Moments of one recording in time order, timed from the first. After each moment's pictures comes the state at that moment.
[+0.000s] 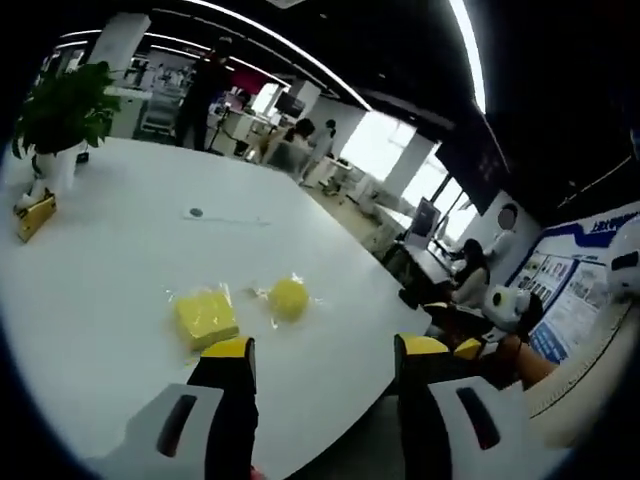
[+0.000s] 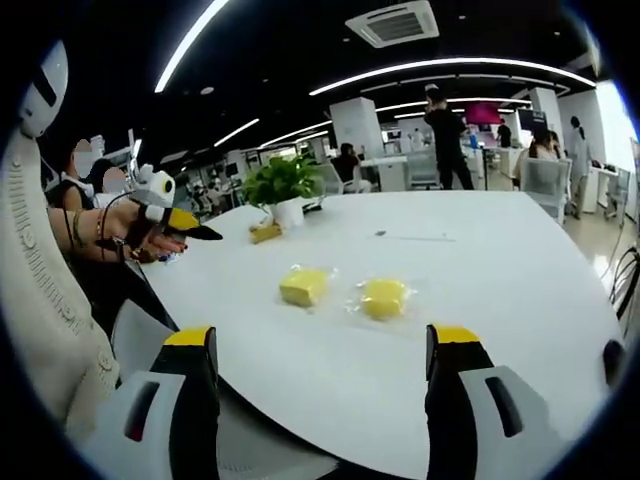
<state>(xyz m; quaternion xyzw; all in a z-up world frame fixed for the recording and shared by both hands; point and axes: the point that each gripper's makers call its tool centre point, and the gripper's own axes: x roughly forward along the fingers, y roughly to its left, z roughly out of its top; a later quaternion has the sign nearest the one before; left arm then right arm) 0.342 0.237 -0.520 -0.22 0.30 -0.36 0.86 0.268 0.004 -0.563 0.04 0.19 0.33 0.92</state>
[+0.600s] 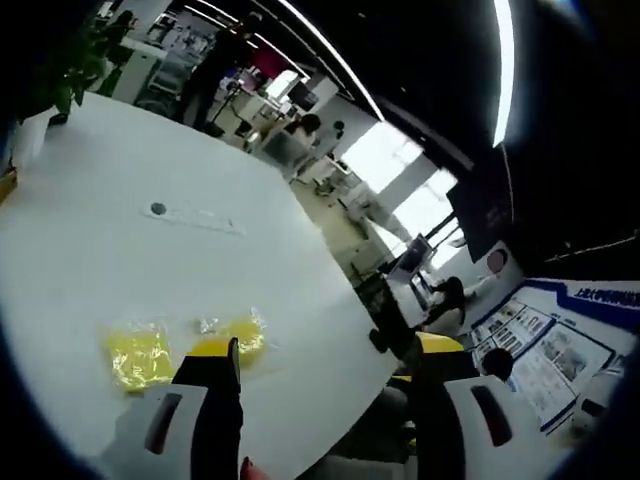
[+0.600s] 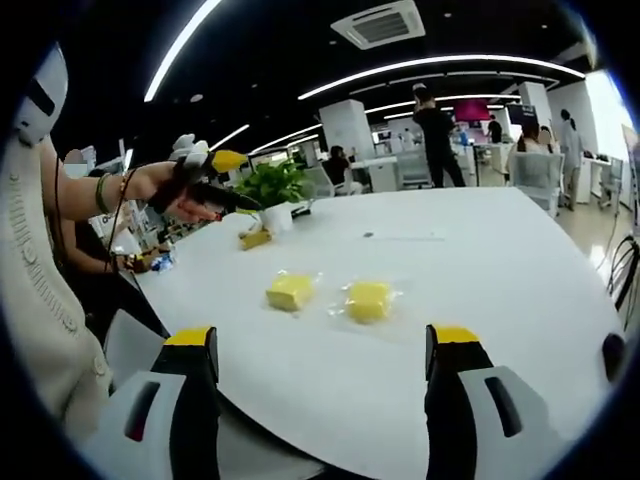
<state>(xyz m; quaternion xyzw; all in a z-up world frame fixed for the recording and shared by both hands) 0.432 0.159 -0.492 -0.33 0.35 -0.36 0.80 0.287 -0.012 -0.566 0.06 0.20 0.31 0.93</state>
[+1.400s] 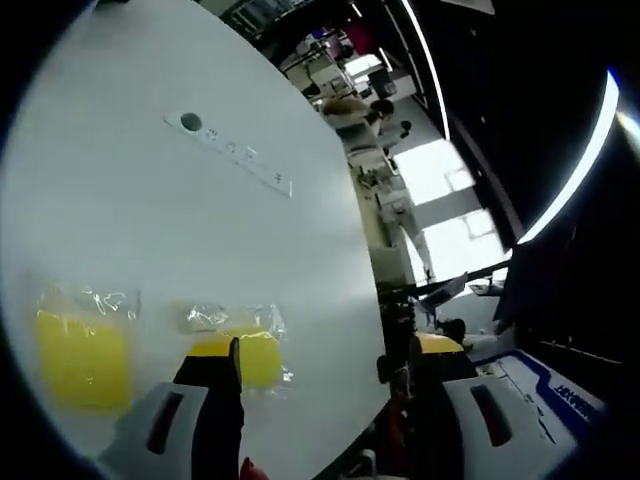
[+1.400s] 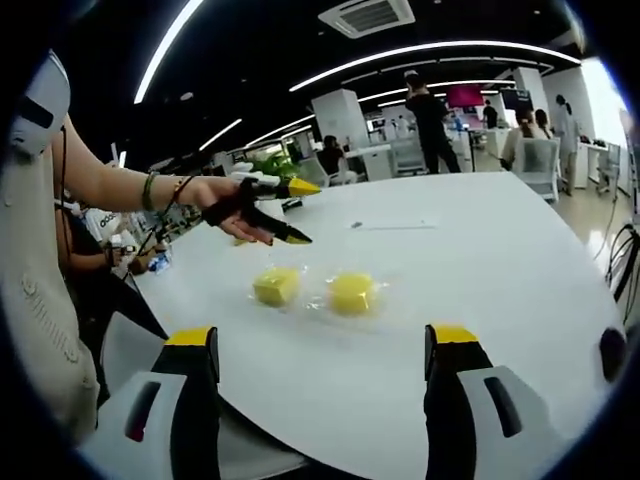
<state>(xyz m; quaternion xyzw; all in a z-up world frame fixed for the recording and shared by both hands) 0.517 0.114 -0.624 -0.41 0.45 -0.26 0.75 0.304 -0.041 -0.580 0.08 0.23 0.30 0.92</state>
